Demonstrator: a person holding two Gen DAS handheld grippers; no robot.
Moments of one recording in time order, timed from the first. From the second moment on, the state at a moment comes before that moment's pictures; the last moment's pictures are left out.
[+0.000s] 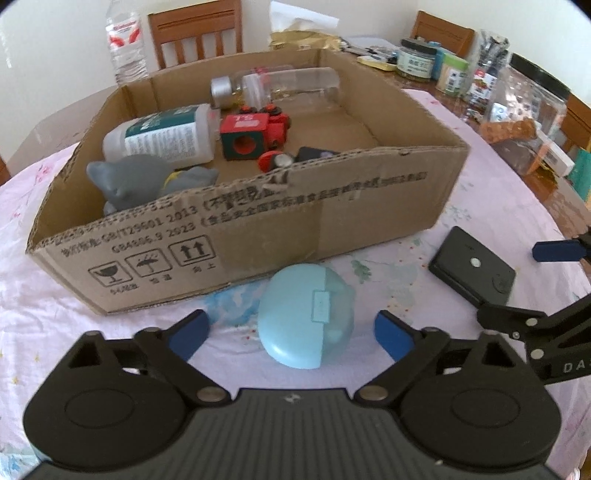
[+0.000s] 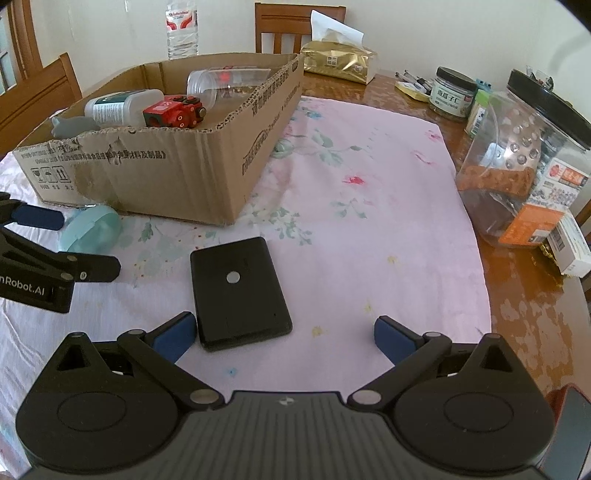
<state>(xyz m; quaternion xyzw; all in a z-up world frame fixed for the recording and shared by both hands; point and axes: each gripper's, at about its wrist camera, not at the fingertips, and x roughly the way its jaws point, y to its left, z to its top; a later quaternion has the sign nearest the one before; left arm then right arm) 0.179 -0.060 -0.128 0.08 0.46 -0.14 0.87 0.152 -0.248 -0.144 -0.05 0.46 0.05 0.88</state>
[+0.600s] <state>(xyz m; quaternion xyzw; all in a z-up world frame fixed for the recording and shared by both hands) 0.167 -0.052 -0.119 0.08 0.47 -0.14 0.87 0.150 -0.257 -0.138 -0.01 0.47 0.02 0.88</state>
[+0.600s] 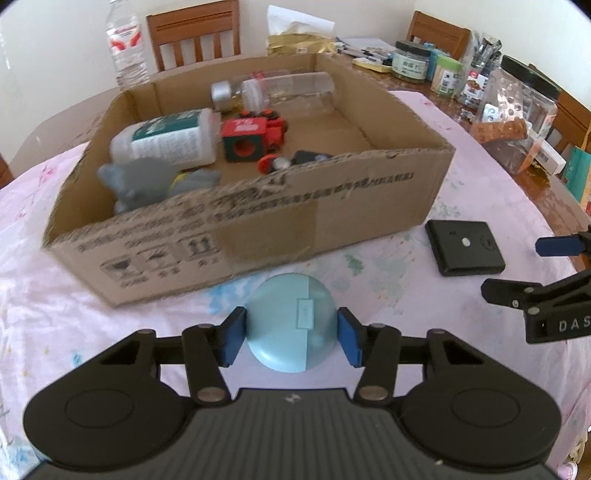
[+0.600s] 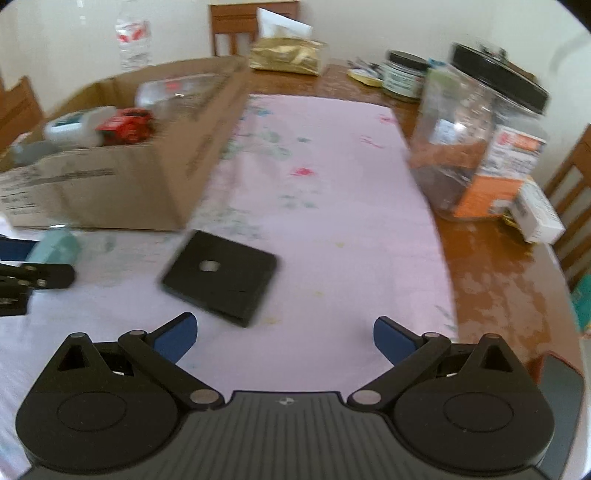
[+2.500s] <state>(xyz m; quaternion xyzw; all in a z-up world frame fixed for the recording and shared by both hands) 0.142 -0.010 -0.086 0.12 0.49 -0.18 0.85 0.165 -0.221 -0.076 -0.07 0.45 0.11 0.88</state>
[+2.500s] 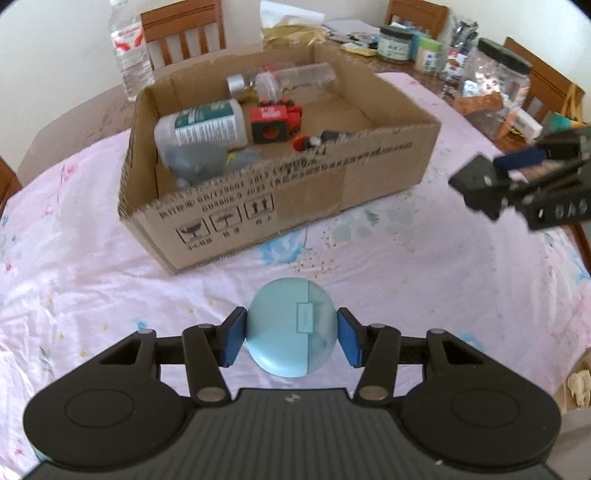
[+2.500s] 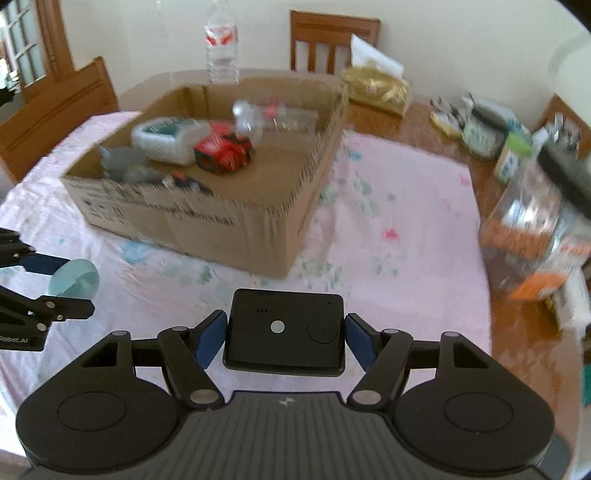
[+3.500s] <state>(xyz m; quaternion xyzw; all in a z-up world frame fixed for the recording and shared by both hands) 0.222 -0.039 -0.018 0.11 0.40 -0.20 0.89 0.204 -0.204 -0.035 -0.05 0.40 0.12 0.91</state>
